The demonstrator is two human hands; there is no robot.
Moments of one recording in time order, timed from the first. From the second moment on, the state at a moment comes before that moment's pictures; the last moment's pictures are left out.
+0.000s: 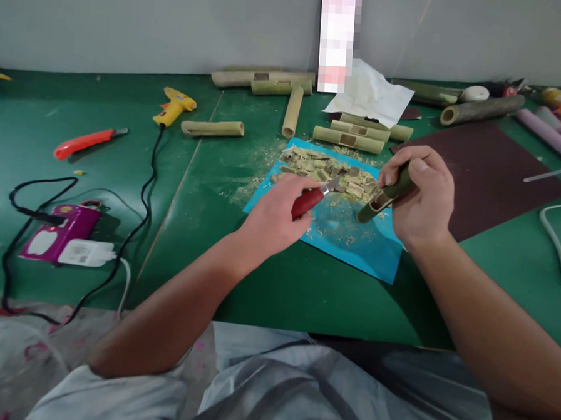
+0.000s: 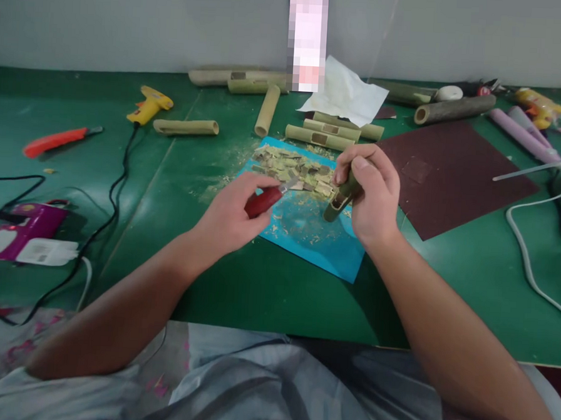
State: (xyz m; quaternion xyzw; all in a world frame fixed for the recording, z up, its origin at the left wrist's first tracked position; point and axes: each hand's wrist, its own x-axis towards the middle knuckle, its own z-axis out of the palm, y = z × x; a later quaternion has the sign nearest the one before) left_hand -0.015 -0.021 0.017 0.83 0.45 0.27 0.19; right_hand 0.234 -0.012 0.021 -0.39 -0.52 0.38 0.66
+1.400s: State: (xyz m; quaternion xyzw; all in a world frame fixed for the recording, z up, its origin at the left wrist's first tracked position) left_hand 0.004 -0.031 0.030 0.78 0.38 0.35 0.35; right_hand 0.239 0.012 0.021 -0.31 -0.47 0.43 0.71
